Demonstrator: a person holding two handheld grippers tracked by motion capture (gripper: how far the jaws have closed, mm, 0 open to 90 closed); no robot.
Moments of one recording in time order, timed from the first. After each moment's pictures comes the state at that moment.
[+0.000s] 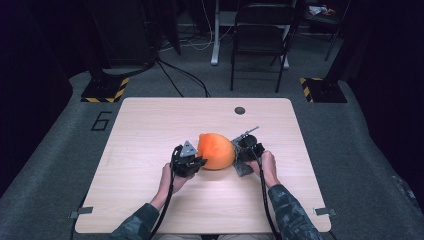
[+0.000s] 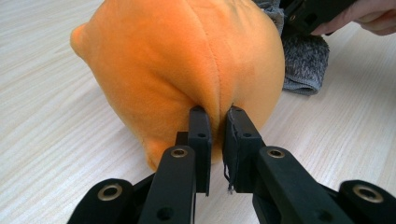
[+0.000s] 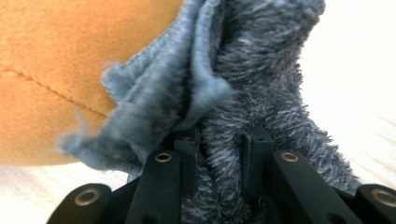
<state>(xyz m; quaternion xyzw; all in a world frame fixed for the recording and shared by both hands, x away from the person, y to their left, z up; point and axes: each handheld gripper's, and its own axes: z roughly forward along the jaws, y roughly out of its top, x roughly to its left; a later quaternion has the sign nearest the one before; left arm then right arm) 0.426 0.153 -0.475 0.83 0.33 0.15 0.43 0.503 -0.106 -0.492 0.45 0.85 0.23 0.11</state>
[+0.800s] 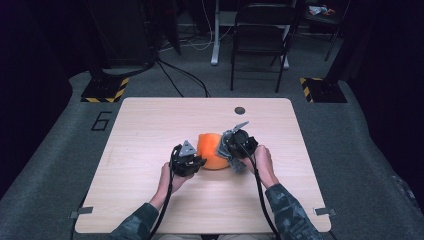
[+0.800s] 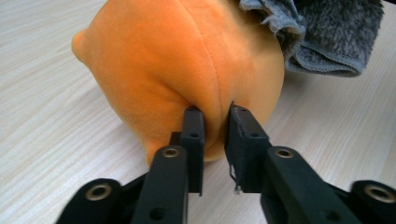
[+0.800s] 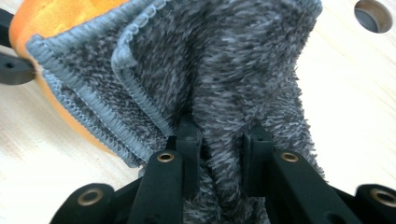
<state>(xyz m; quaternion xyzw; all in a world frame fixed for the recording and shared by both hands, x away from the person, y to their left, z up) 0.428 0.156 -0.473 0.83 0.33 0.15 0.42 0.475 -0.072 -0.433 0.37 0.88 0.24 0.18</state>
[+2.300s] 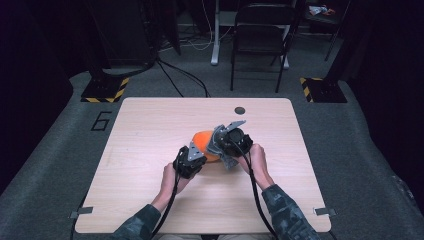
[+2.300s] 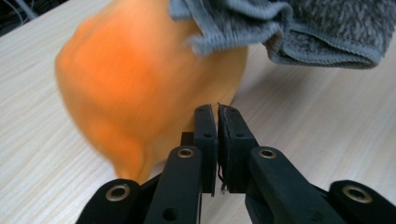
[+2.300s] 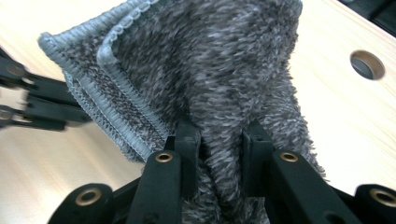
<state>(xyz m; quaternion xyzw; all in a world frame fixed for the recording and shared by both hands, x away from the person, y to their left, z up) 0.422 0.140 -0.472 0.85 0.31 0.21 0.38 0.469 -0.054 -0.418 0.35 0.87 0.29 0.20</state>
